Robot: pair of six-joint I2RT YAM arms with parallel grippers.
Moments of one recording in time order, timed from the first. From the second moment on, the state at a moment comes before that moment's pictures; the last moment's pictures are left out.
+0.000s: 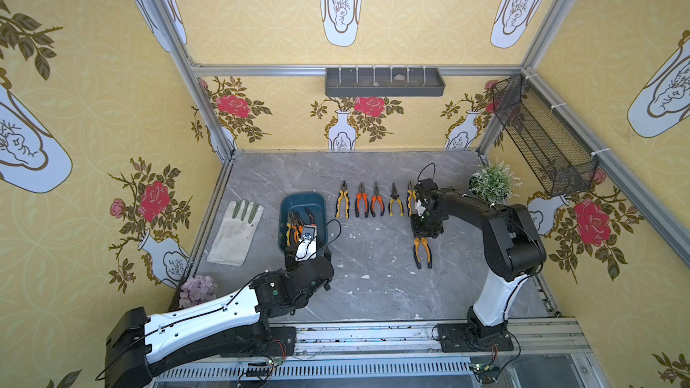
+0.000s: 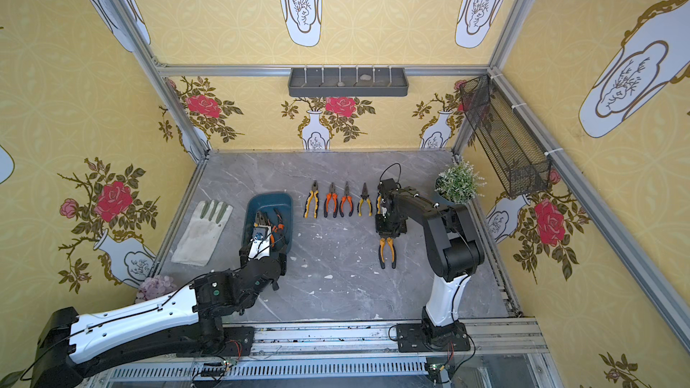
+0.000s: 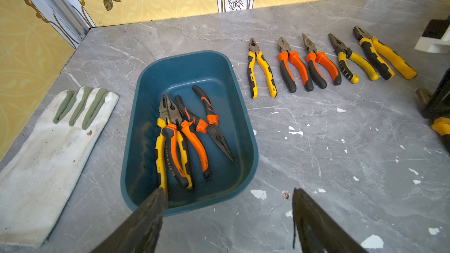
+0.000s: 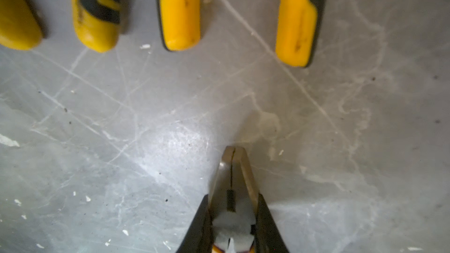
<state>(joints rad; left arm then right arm) -1.15 0.87 0.51 -0.43 -0.86 -0.61 0.39 1.84 1.15 -0.78 -0.08 0.28</state>
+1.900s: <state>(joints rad) -1.15 0.93 0.51 -0.40 -0.84 -0.63 0.43 1.87 1.19 -0.77 0.05 0.33</state>
